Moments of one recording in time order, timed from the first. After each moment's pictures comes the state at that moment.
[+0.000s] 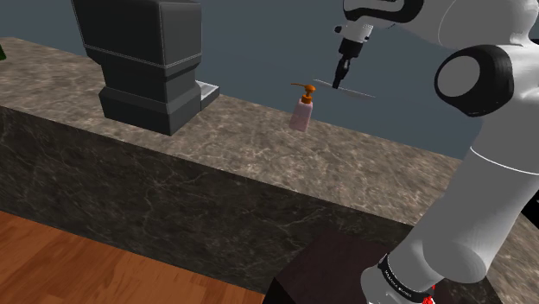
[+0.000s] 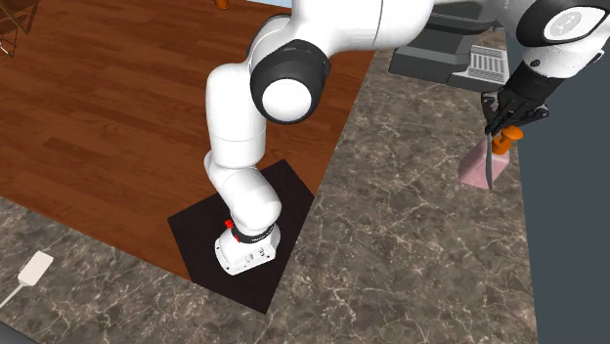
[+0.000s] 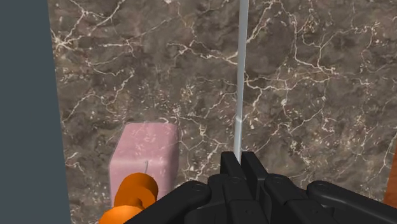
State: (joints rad) arm 0.07 0.18 -0.60 -1.44 0.12 1.58 -1.14
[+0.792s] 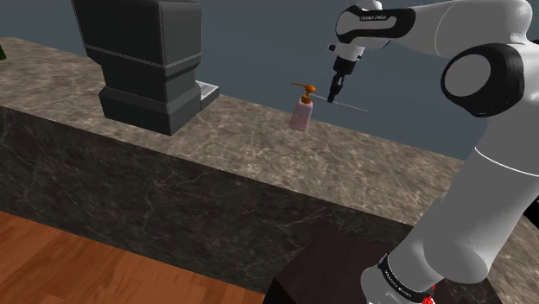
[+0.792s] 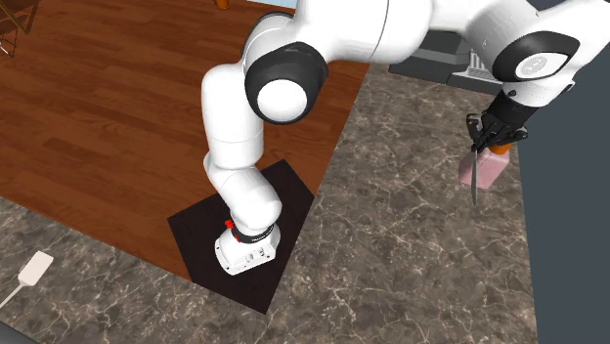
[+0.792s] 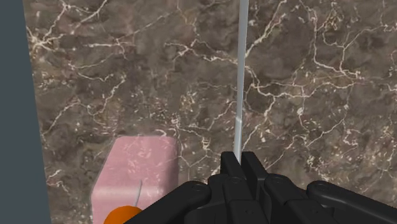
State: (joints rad) arm 0.09 0.15 -0.60 -1.63 0.11 1.75 -1.13
